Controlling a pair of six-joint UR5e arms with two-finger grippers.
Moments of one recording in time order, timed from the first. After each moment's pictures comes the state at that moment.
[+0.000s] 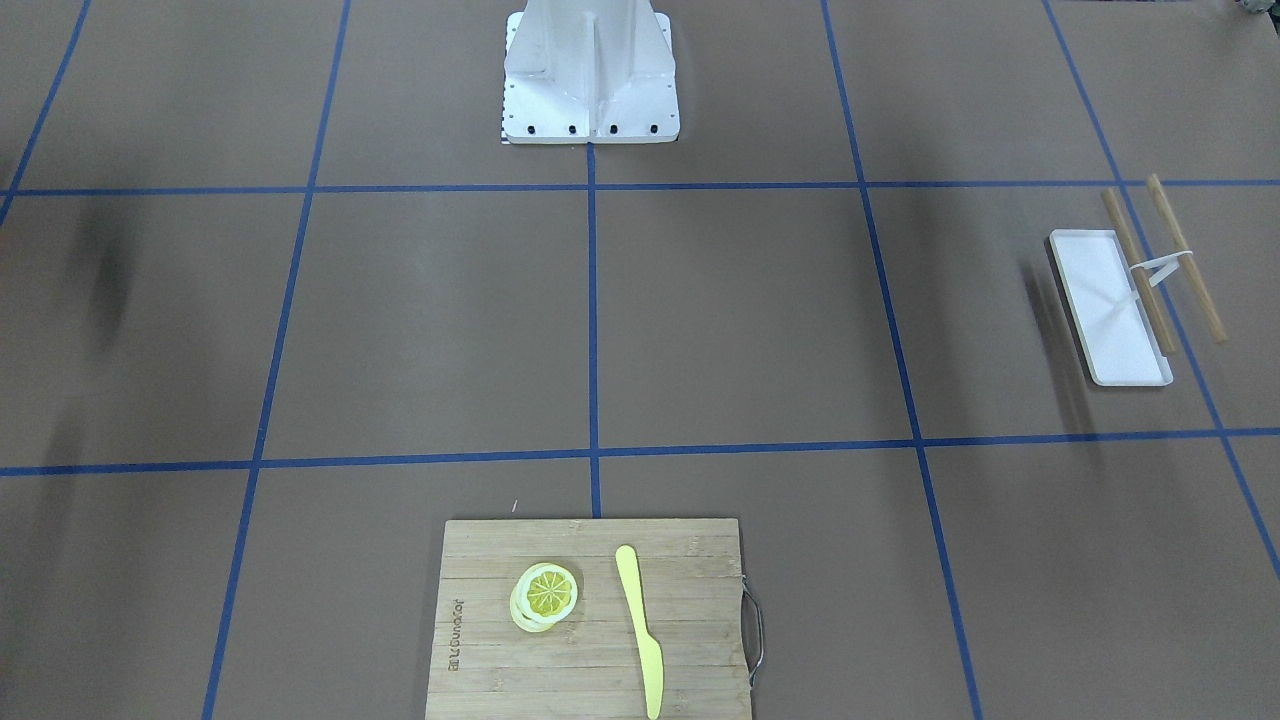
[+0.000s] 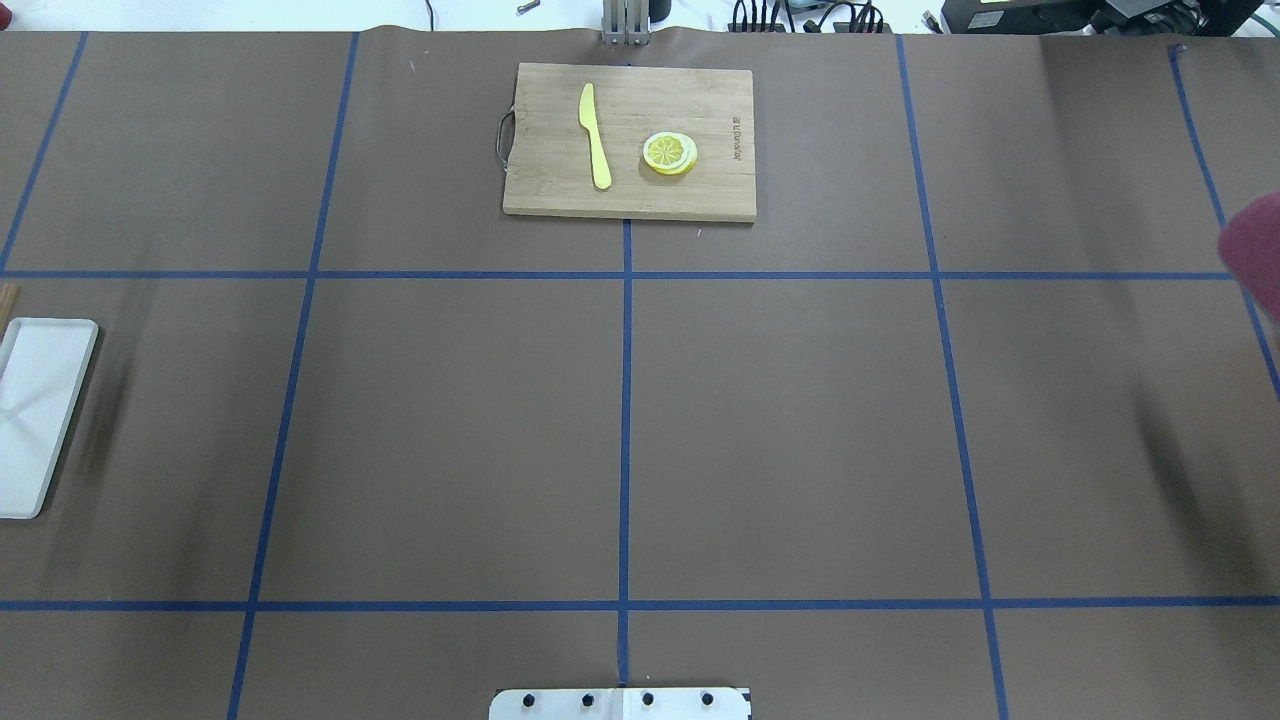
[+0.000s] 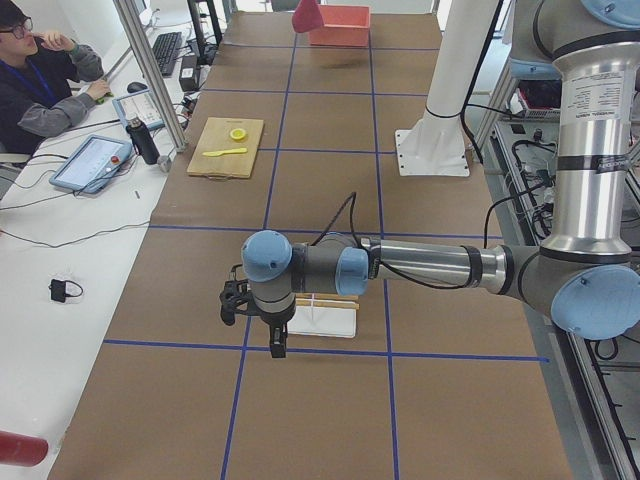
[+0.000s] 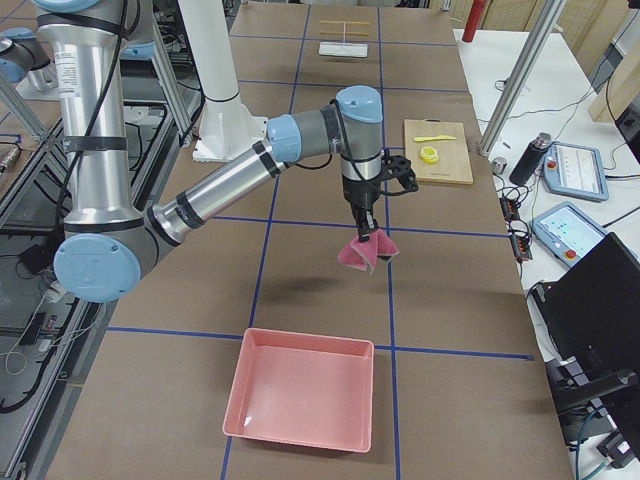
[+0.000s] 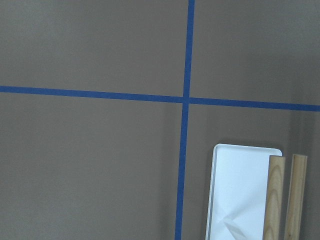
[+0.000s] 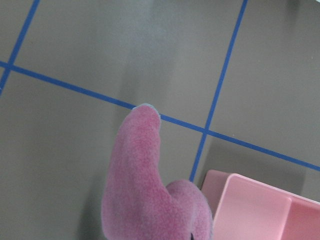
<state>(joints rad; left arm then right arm) -1.59 -1.53 -1.67 -1.53 -2.35 -0.07 1.49 -1.57 2.12 -1.95 2.12 -0.16</state>
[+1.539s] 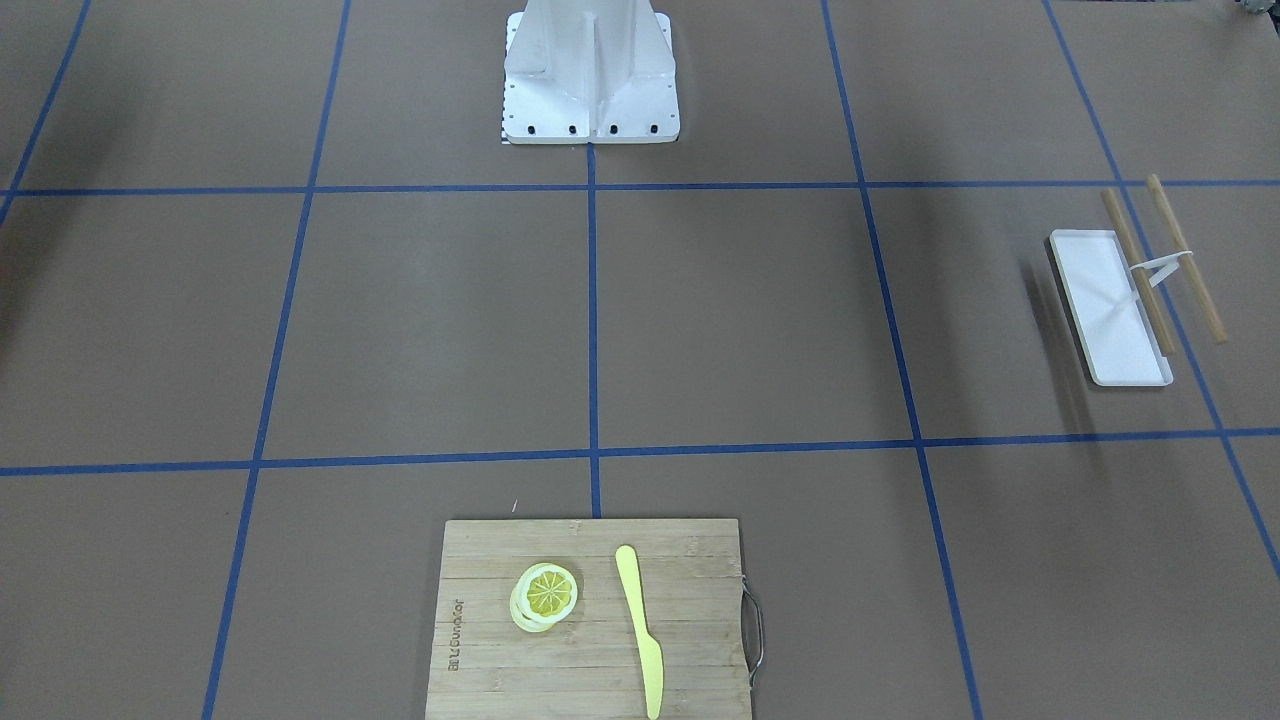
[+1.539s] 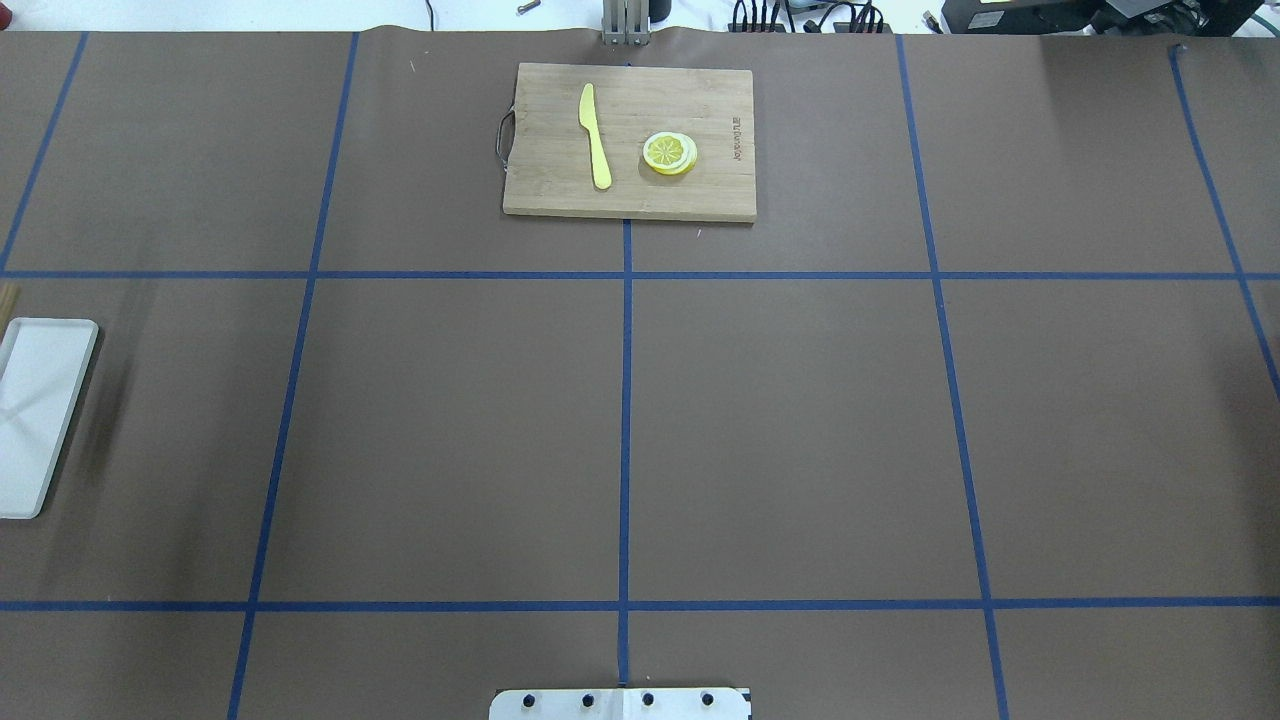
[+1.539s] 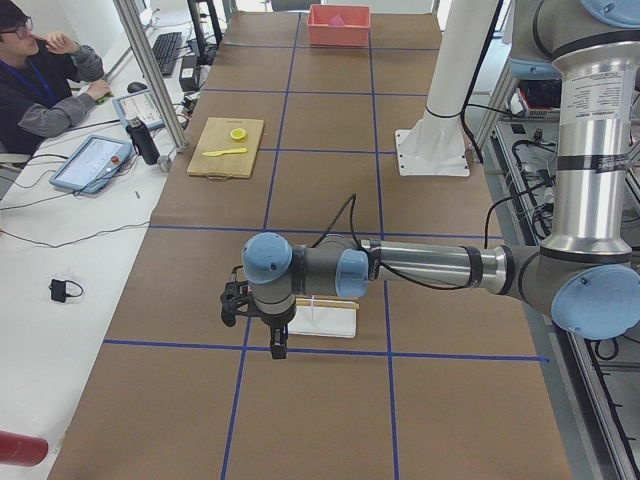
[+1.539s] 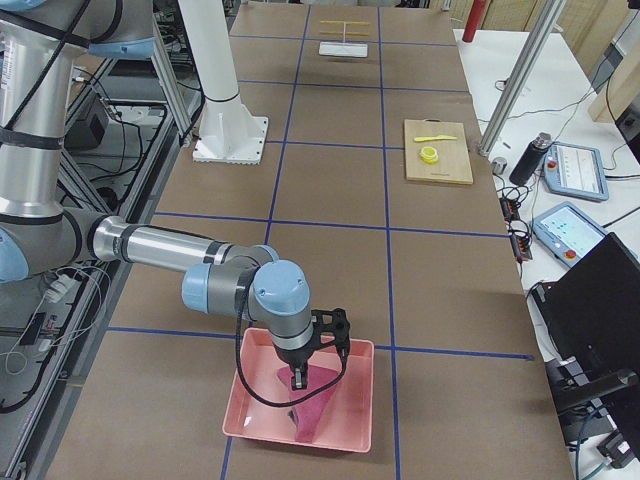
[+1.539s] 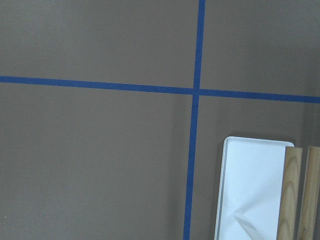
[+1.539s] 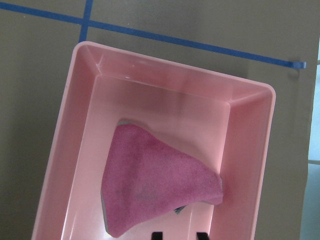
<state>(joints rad) -1.58 -1.53 -1.67 -1.54 -2.36 -0.07 1.76 -1.83 1.75 -1.49 2.21 -0.29</state>
